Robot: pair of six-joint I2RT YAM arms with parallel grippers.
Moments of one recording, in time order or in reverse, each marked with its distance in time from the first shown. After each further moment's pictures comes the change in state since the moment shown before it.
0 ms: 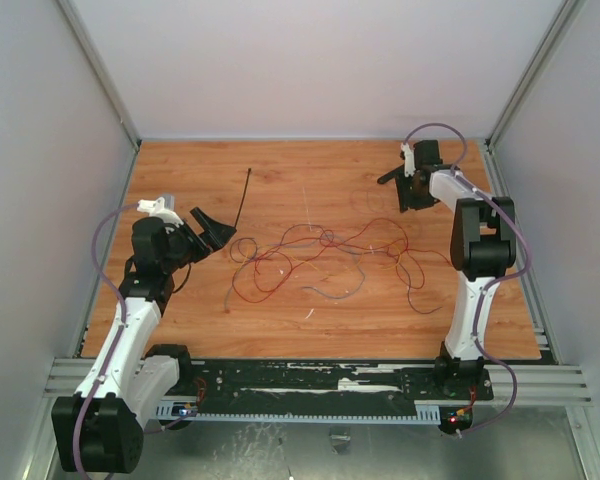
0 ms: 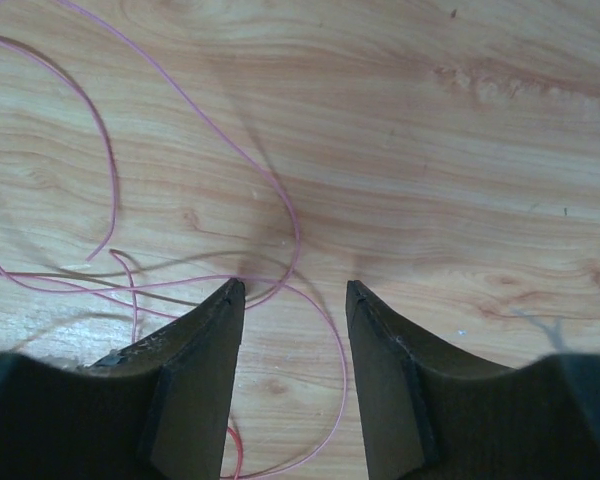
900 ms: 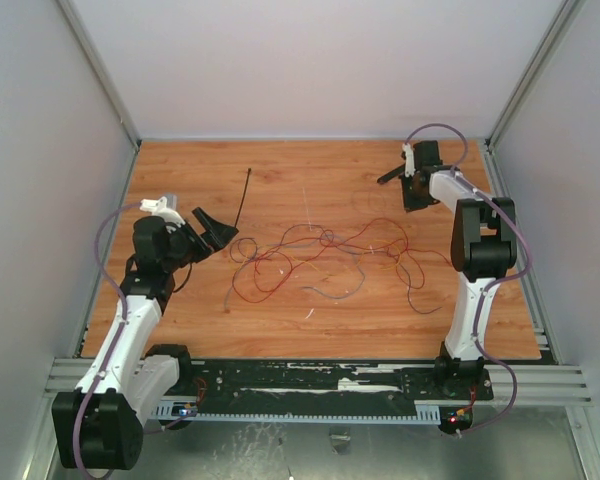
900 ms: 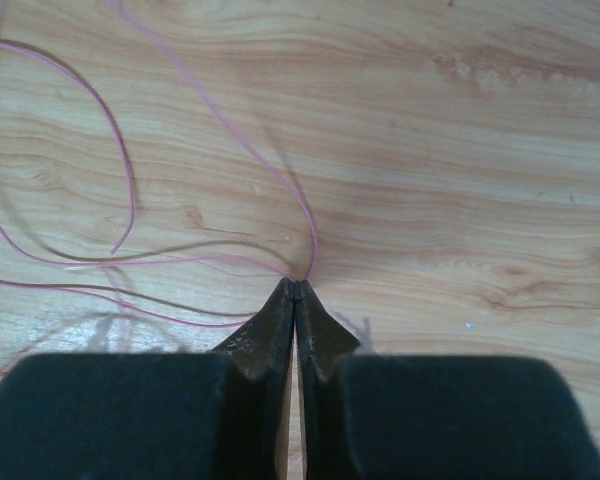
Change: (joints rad) left arm 0.000 0.016 0.000 0.009 0.027 0.000; right arm 0.003 -0.015 -0.029 0.026 0.003 0.038
